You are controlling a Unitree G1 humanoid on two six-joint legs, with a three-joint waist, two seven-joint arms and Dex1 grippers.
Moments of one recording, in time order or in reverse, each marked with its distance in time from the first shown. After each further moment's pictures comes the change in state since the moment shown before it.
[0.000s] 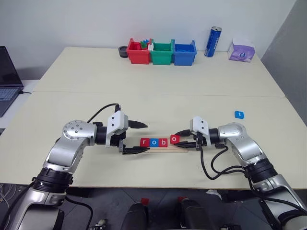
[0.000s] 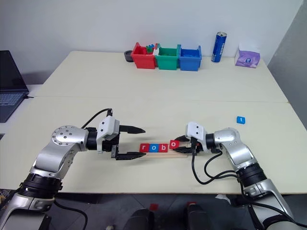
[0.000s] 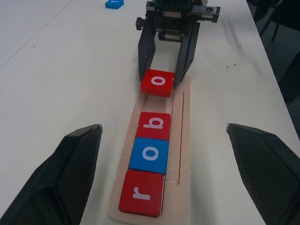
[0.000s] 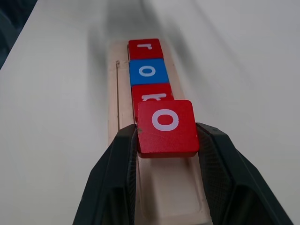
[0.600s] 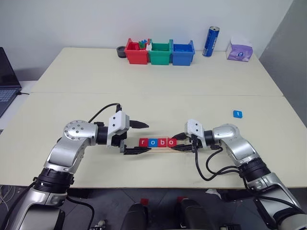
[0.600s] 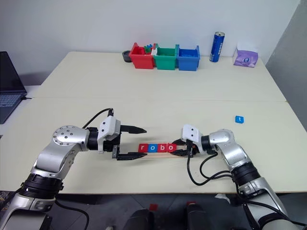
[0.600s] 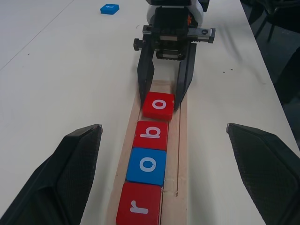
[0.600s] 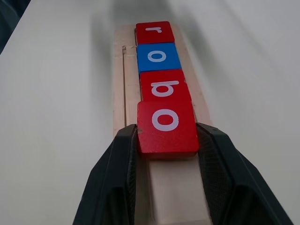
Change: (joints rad) left arm 0.000 -0.008 -0.001 -0.015 0.000 0.011 0.003; right arm -0.022 0.041 0.035 0.063 -0.048 -0.008 0.006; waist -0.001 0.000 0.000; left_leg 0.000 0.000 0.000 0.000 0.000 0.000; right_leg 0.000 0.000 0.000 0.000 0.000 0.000
